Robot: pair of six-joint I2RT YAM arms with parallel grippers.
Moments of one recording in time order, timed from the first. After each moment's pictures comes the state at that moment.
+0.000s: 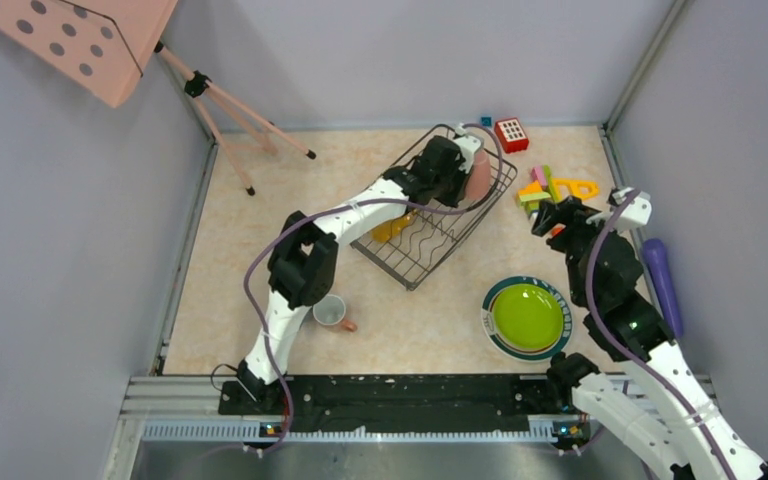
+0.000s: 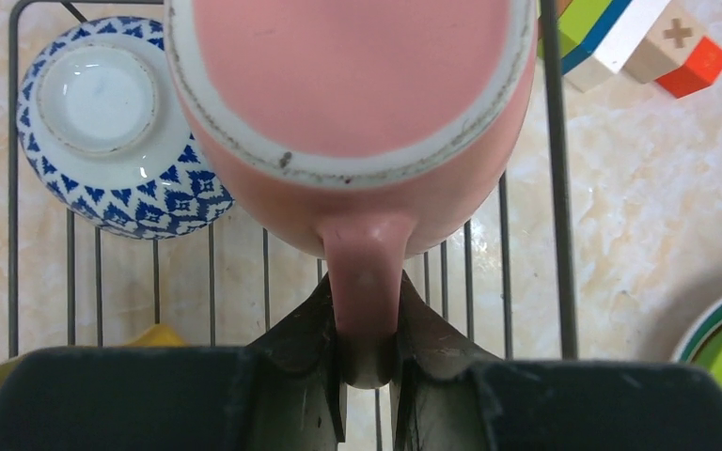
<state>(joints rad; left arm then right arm) -0.76 2.20 1.92 -0.32 0.05 -0.10 0.49 0.58 0.78 -0.28 0.62 0.39</state>
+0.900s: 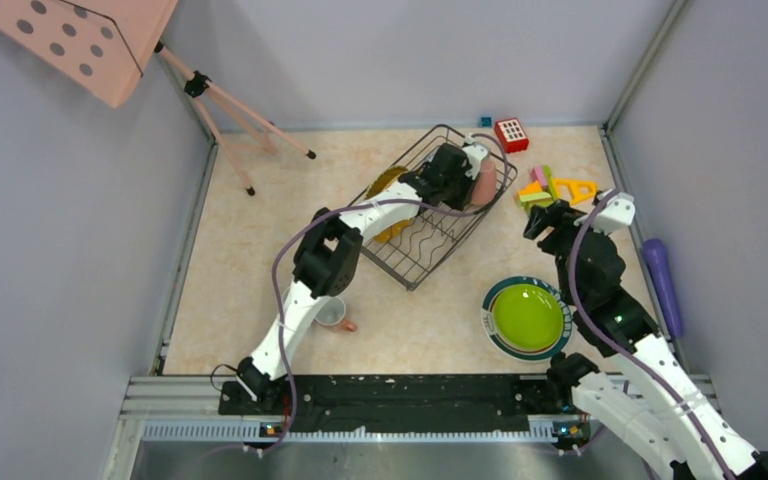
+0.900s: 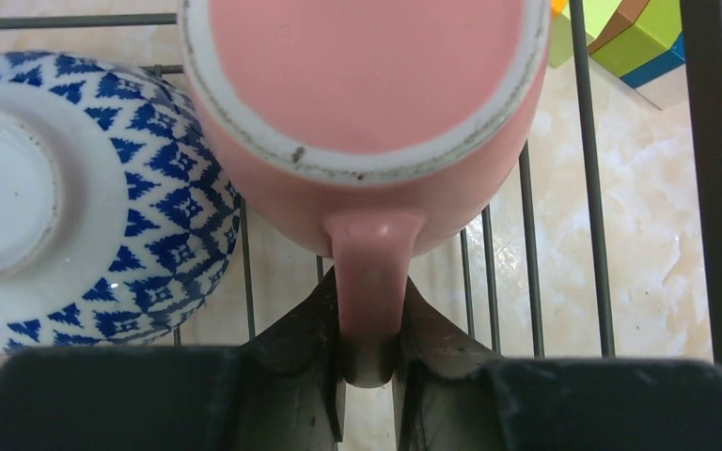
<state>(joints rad) -0.74 2.45 2.11 -0.27 0.10 -0.05 0.49 0.60 0.70 -0.22 0.62 0.41</state>
